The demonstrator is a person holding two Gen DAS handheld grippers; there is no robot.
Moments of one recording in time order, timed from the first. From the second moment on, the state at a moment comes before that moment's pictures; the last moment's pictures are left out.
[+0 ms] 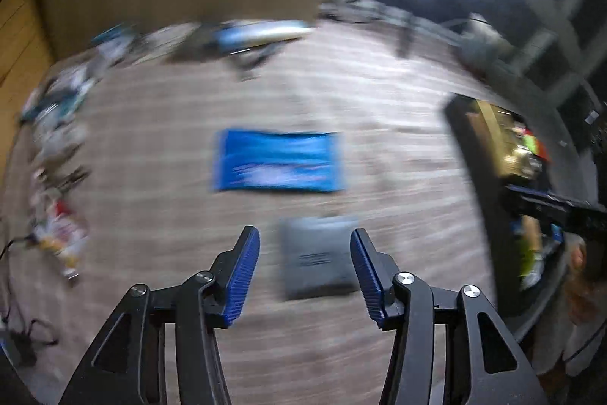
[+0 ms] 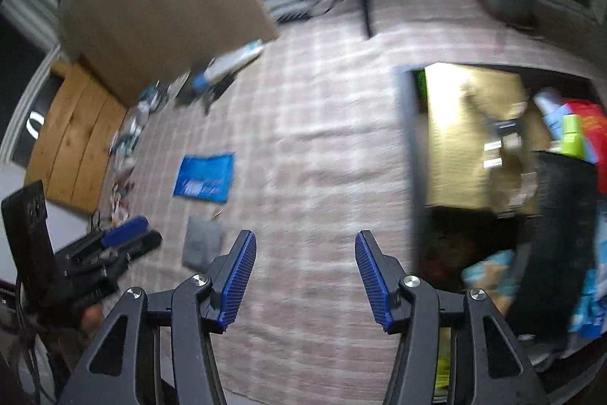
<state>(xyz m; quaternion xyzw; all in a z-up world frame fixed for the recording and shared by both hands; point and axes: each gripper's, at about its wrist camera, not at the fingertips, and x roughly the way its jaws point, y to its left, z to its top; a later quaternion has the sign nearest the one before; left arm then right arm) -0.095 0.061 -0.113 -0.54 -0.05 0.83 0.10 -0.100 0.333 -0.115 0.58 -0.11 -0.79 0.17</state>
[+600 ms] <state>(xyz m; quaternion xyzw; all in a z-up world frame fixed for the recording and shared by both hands) -0.133 -0.160 -0.177 -0.59 -0.11 0.80 -0.05 -0.112 0.190 -0.183 0.64 -0.06 -0.74 0.18</state>
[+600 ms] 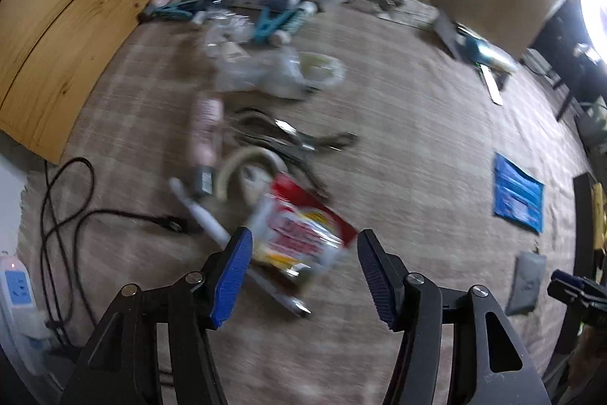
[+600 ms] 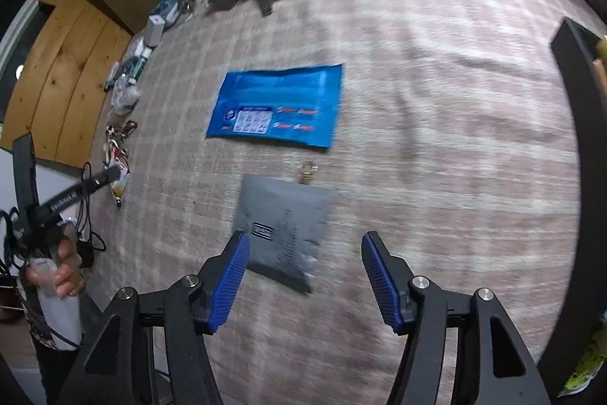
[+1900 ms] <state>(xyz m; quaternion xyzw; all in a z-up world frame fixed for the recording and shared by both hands) -0.129 -0.072 -0.196 -0.60 -0.05 0.80 0.00 -0.102 0.144 -0.200 0.63 0.08 -0.75 0.19</state>
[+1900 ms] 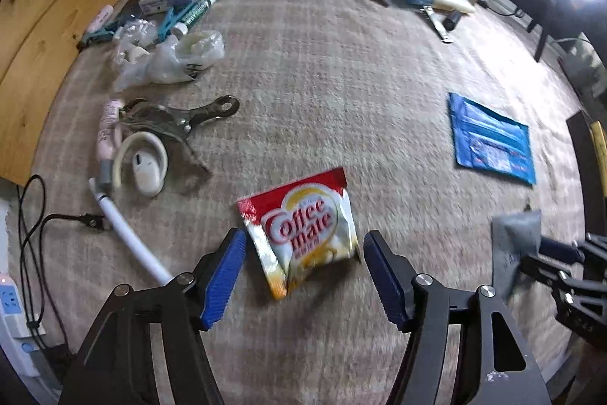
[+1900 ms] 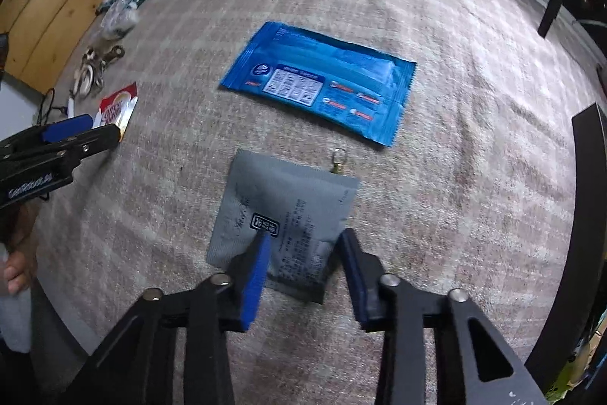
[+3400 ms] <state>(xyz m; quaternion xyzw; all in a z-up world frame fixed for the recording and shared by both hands) -0.099 0.250 -0.060 -0.47 0.02 0.84 0.27 -0.075 0.442 -0.054 0.48 -0.18 -0.86 0.07</state>
